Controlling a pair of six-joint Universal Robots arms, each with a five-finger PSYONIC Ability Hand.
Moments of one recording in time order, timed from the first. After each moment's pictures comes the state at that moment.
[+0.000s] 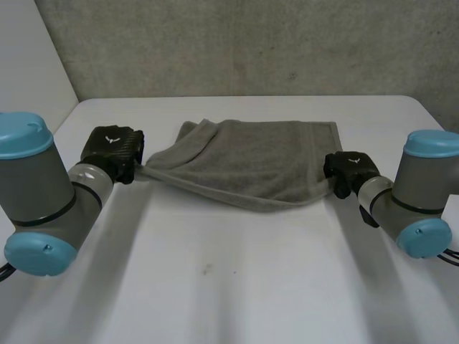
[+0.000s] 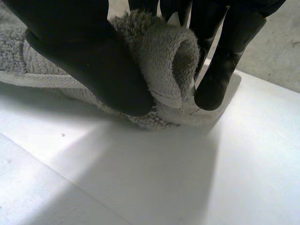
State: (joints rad) left arm 4.37 -1.96 -1.54 3.32 -1.58 3.45; right arm 1.81 -0.81 1.29 -0.14 1.38 3.00; left_hand 1.17 1.22 1.22 1.22 1.03; right_hand 1.13 1.32 1.30 1.33 0.99
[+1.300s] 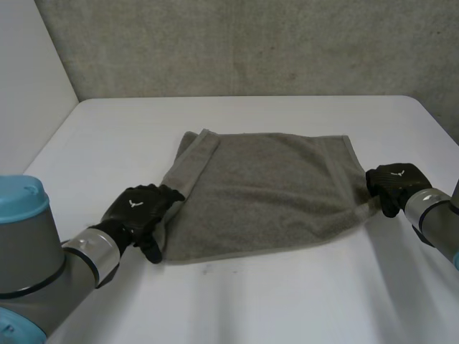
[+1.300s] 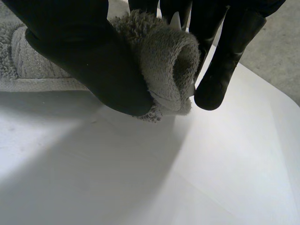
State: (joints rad) left arm 4.36 -1.84 -1.89 3.33 -1.34 3.35; right arm 1.67 -1.09 1.60 -0.07 1.39 2.72; left_hand 0.27 0.25 0.26 0.25 0.08; right_hand 1.13 1.32 1.31 1.35 0.99
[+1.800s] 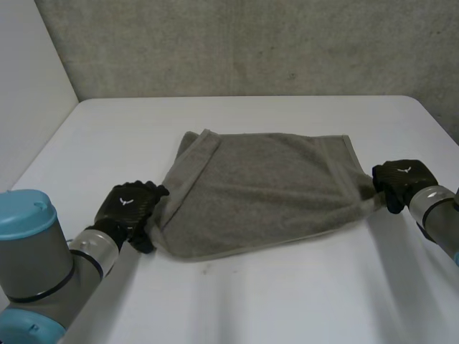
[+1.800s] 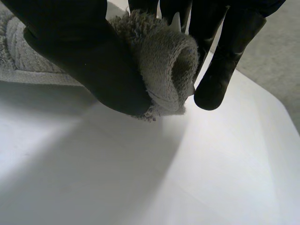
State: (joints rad) left arm 4.39 -1.92 -1.93 3.53 -1.42 3.36; right arm 1.66 -1.09 1.60 -0.09 1.41 2.73; left_hand 0.30 0.31 0.31 0.31 0.14; right_hand 1.13 1.32 1.31 1.35 0.99
